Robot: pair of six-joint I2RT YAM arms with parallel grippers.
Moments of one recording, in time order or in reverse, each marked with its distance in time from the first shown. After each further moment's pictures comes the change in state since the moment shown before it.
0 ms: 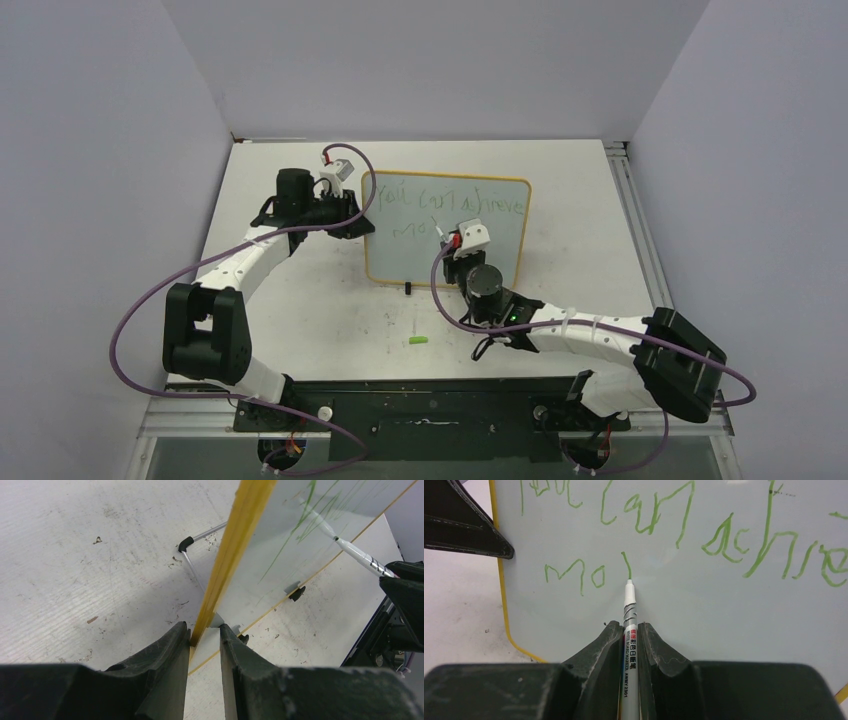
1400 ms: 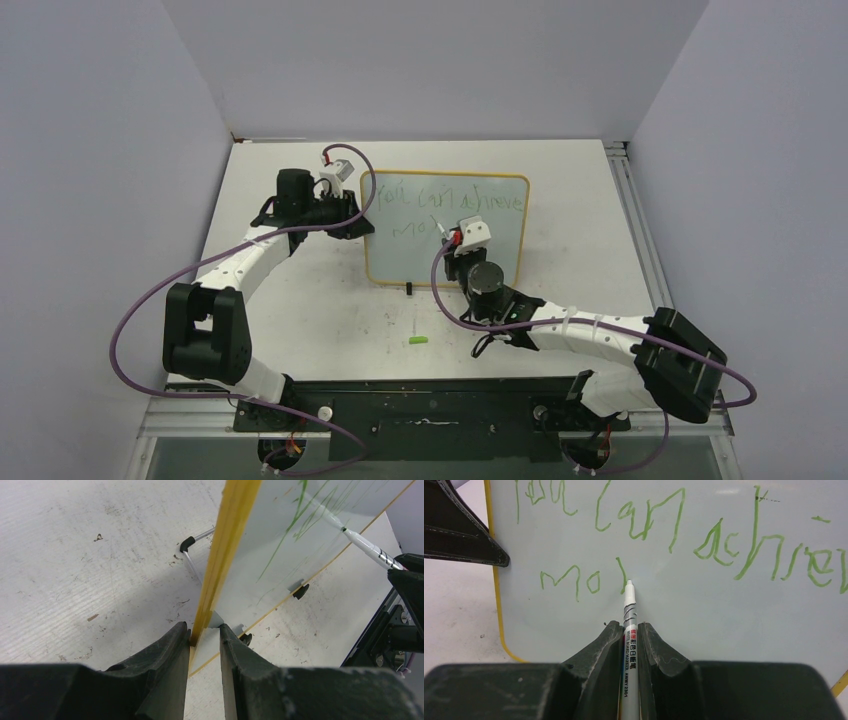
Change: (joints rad) left arm 0.000 0.000 0.000 -0.006 -0.007 0.000; right arm -0.014 -0.001 0.006 -0.001 -0.008 -0.012
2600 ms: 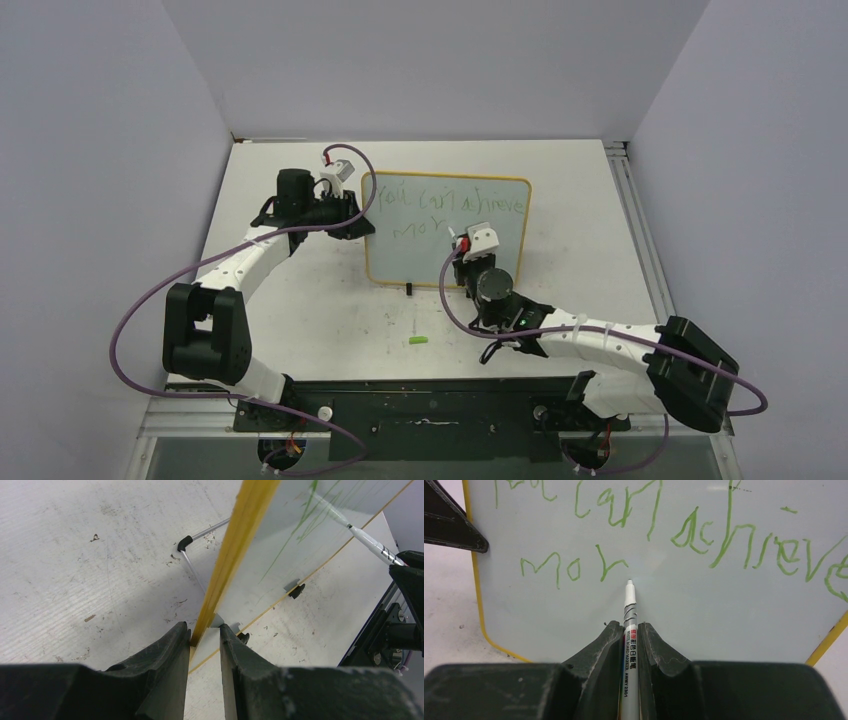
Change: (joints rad) left arm -0.001 0.000 0.000 -0.001 0.009 0.000; right arm 0.011 -0.078 -0.068 -0.007 0.029 -0.040
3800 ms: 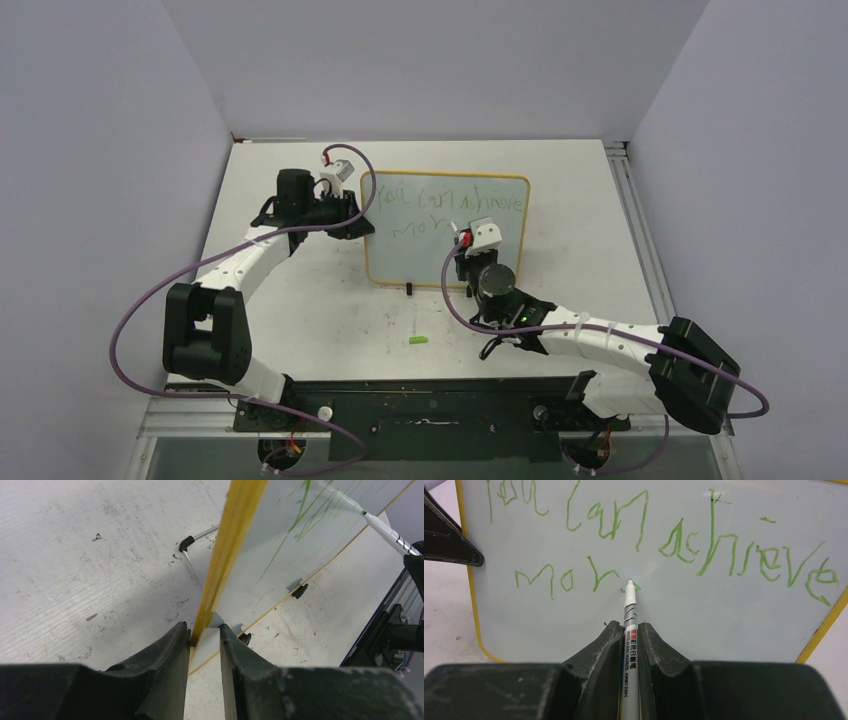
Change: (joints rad) left arm 0.000 0.000 0.000 0.000 -0.006 0.000; right arm -0.029 0.000 0.021 -0.008 0.002 -0.002
